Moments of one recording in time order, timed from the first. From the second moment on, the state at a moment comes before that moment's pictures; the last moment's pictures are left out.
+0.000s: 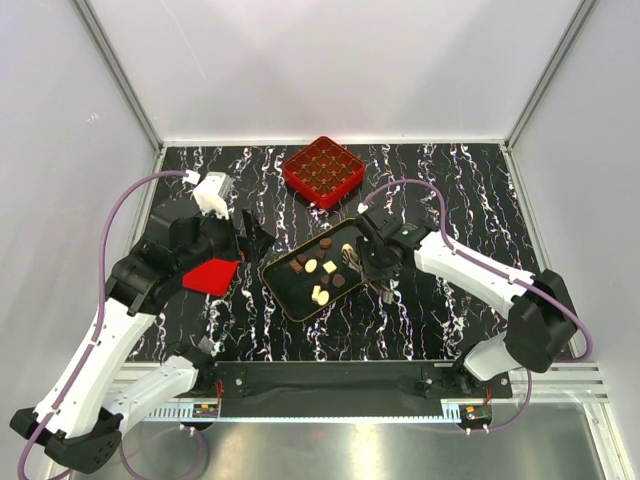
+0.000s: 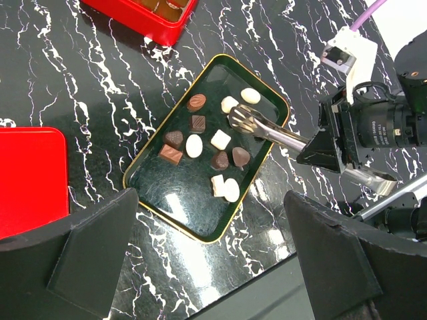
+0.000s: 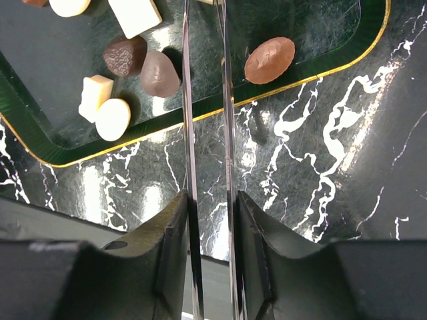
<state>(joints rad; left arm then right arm) -0.49 0.85 1.15 -0.77 0.10 -0.34 0.75 1.48 1.13 -0.79 0.04 0.56</state>
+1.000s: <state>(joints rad) -0.49 0.83 1.15 -0.77 0.08 -0.35 0.48 2.24 2.39 -1.01 0.19 0.18</state>
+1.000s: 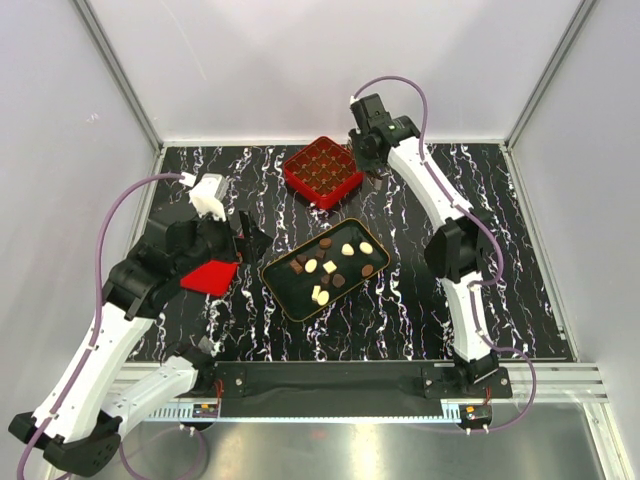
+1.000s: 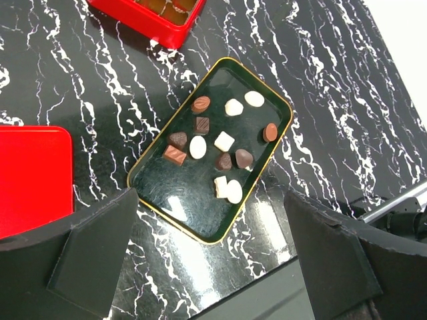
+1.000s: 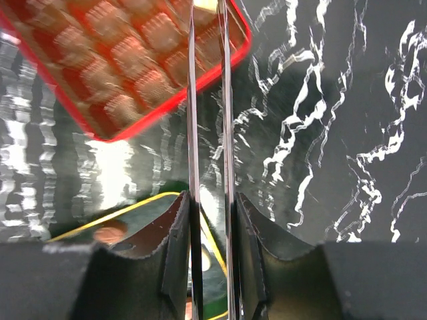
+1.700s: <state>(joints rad) -0.49 0.83 1.10 -0.78 0.06 -0.34 0.44 2.26 2.23 -0.94 0.16 0.15</state>
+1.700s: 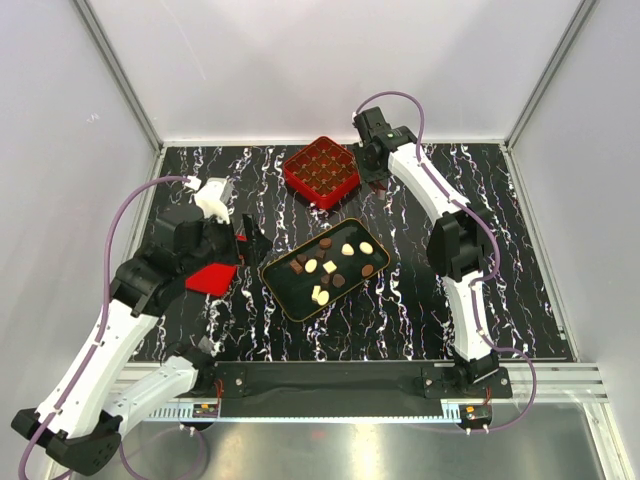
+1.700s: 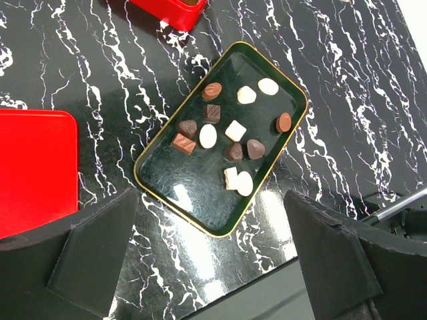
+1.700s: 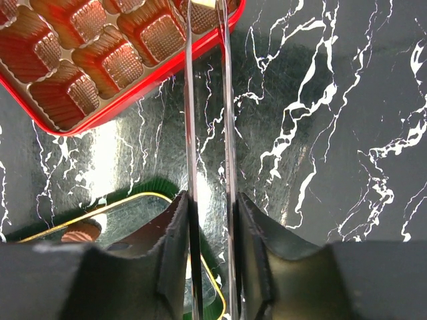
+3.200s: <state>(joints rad) -0.49 0.79 1.10 -0.78 0.05 -0.35 0.62 1.54 1.32 -0.88 0.01 0.19</state>
